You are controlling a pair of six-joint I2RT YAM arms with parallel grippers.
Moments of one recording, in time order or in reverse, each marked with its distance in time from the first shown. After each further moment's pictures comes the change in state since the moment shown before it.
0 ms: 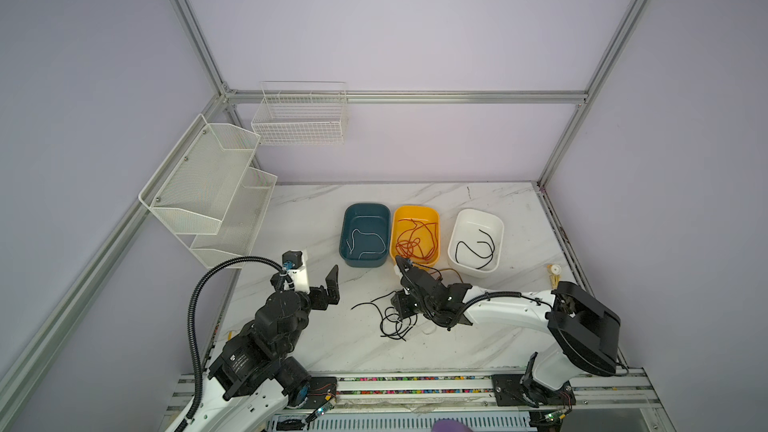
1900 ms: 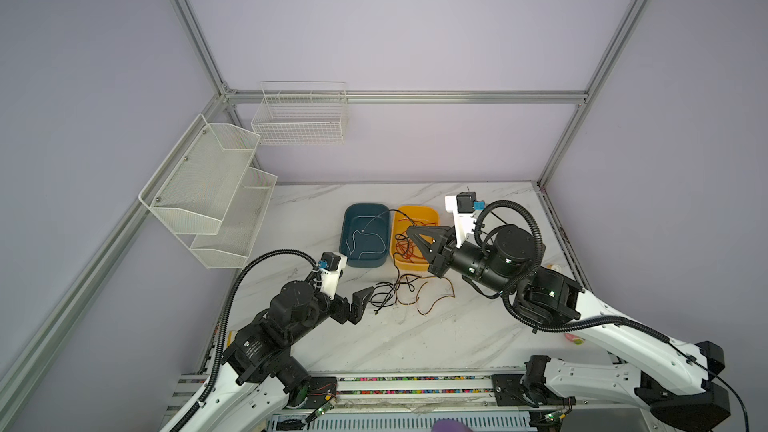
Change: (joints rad) left arm 0.000 0.110 0.000 0.030 0.538 0.034; right arm 0.002 -0.529 0.363 -0.039 0.021 -0.180
